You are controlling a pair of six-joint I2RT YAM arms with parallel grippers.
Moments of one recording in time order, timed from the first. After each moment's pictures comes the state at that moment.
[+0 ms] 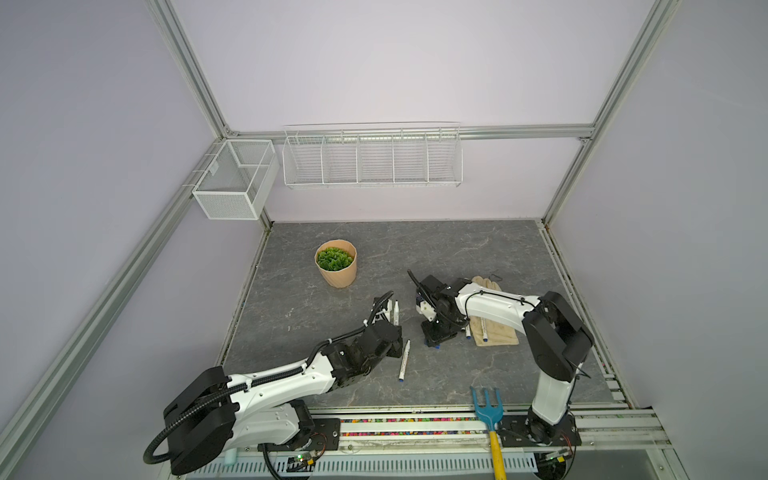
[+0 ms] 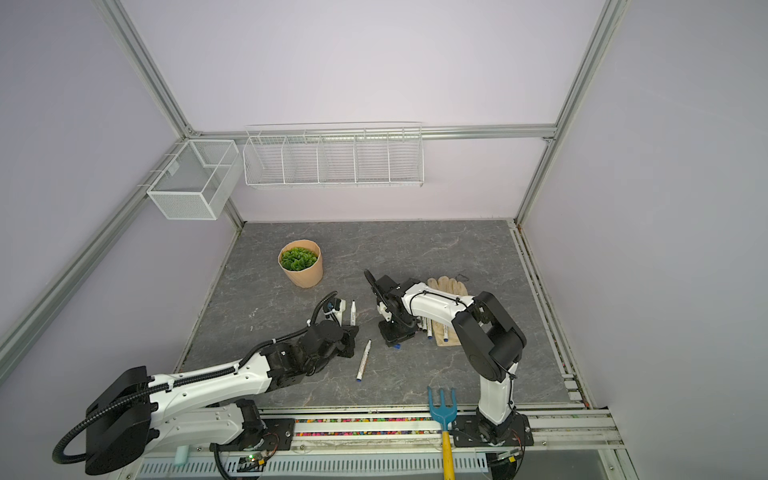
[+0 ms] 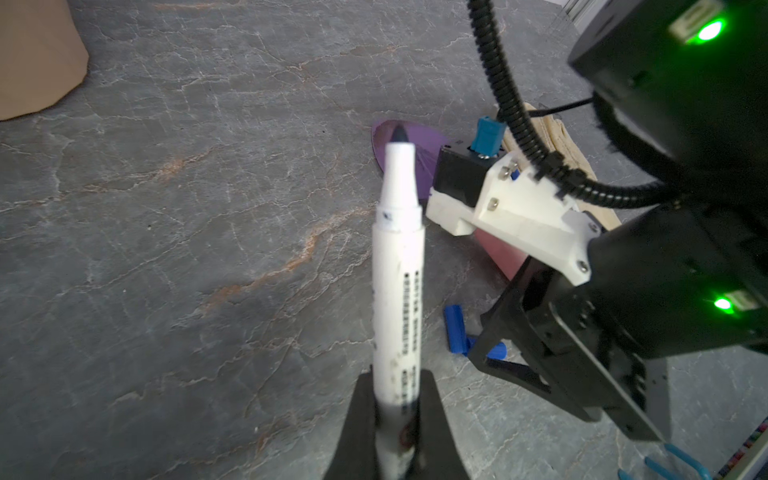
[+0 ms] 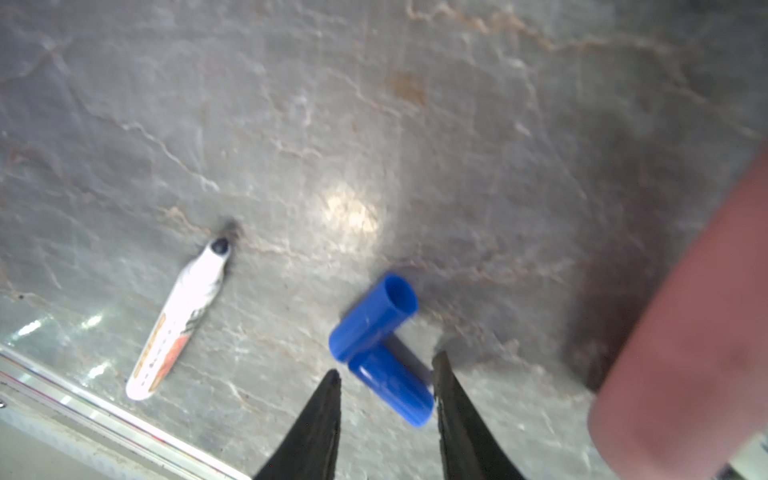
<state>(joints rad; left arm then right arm) -1.06 1.18 0.56 -0.05 -0.35 -0.69 0.76 1.84 1.22 -0.89 -0.18 0.26</state>
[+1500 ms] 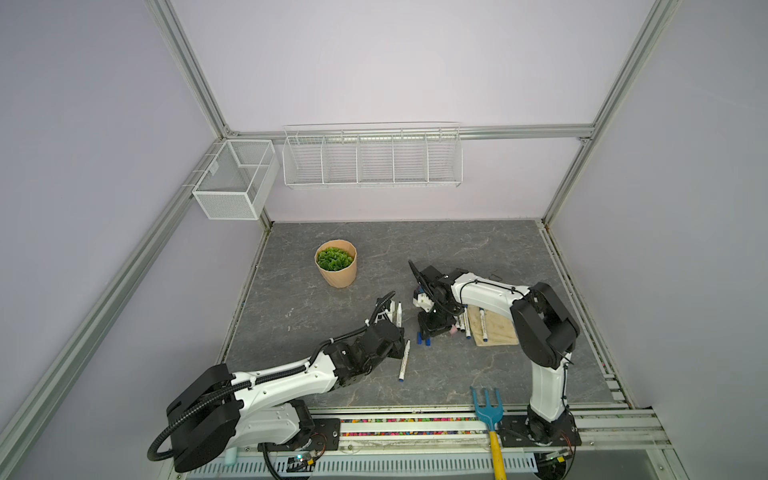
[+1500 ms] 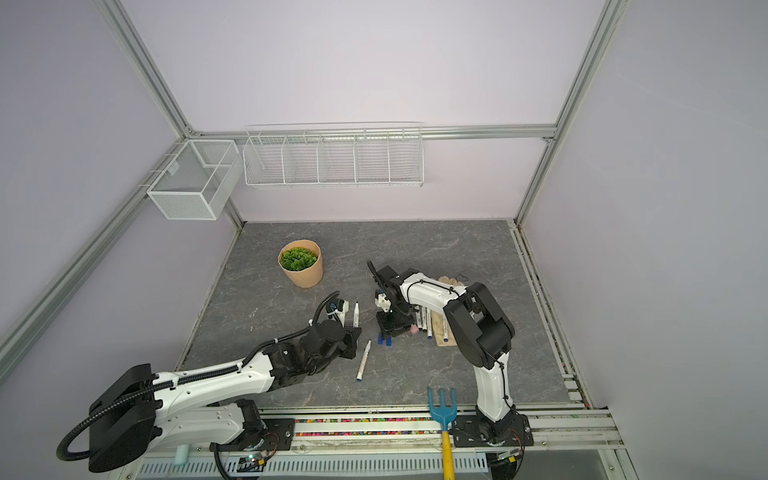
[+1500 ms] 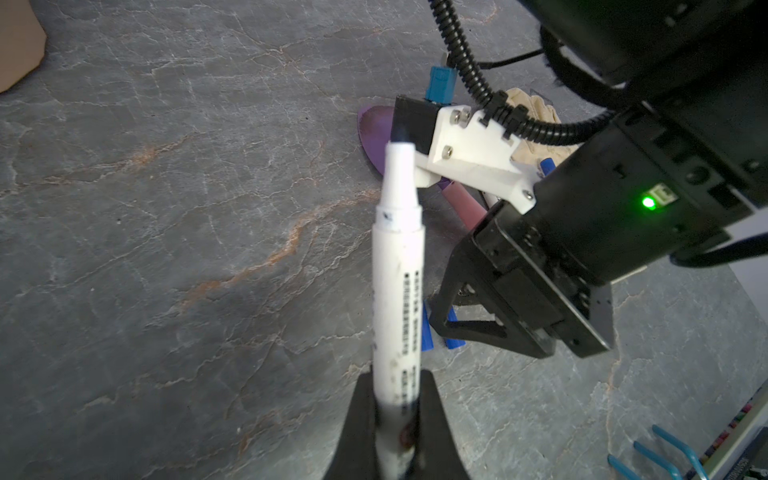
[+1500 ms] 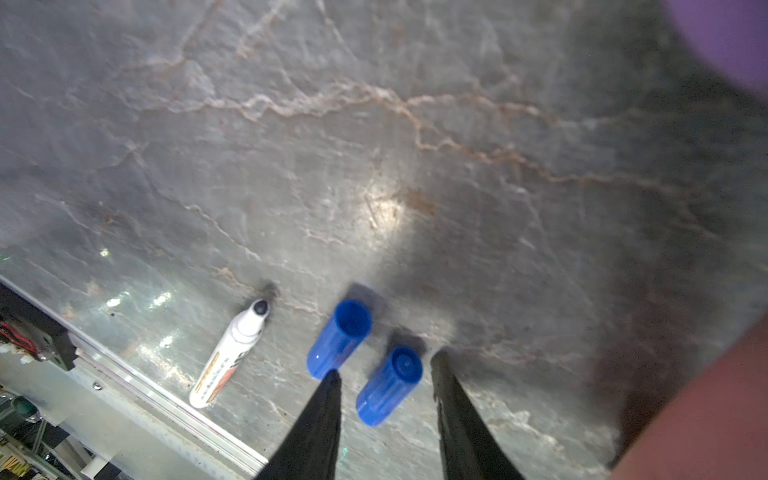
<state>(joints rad) -1.06 1.20 0.57 -0.03 -0.31 -0.68 0.69 1.97 1.35 -0.92 -0.31 0.24</state>
